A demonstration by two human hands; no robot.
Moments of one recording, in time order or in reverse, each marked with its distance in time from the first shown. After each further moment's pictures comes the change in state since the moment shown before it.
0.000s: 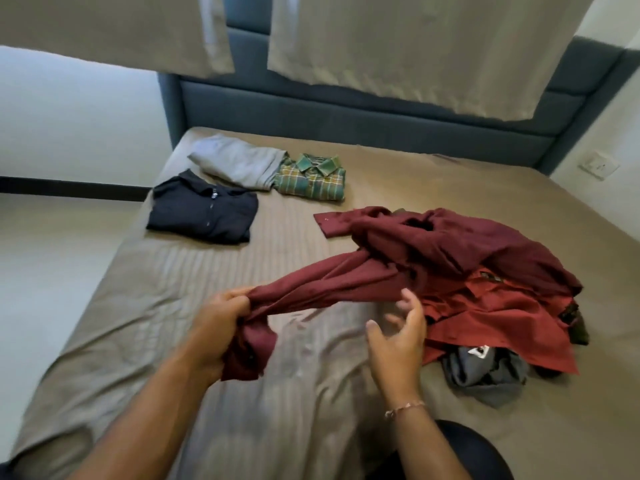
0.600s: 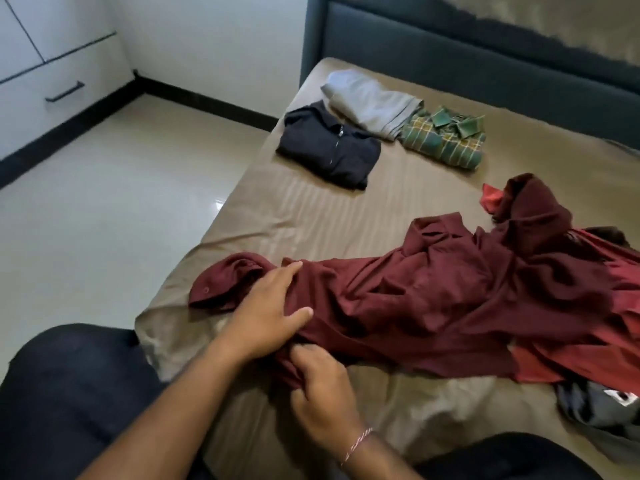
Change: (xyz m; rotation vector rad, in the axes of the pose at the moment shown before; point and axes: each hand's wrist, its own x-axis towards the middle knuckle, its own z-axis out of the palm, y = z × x) left_hand -0.059 -0.058 -0.125 1.073 0.176 0.079; right_hand -0.179 0.002 0.106 -0.345 -1.073 -0.583
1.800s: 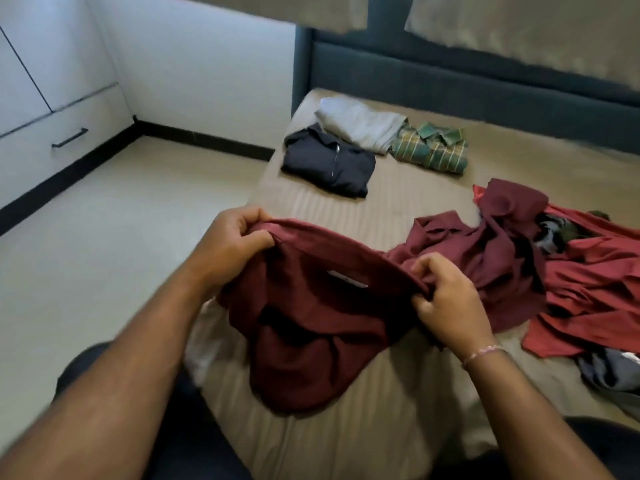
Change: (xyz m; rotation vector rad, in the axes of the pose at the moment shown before) left_hand -0.003 0.005 -0.115 -0.505 0.140 0.161; right_hand 0.023 0.044 -0.127 -0.215 0.410 0.194
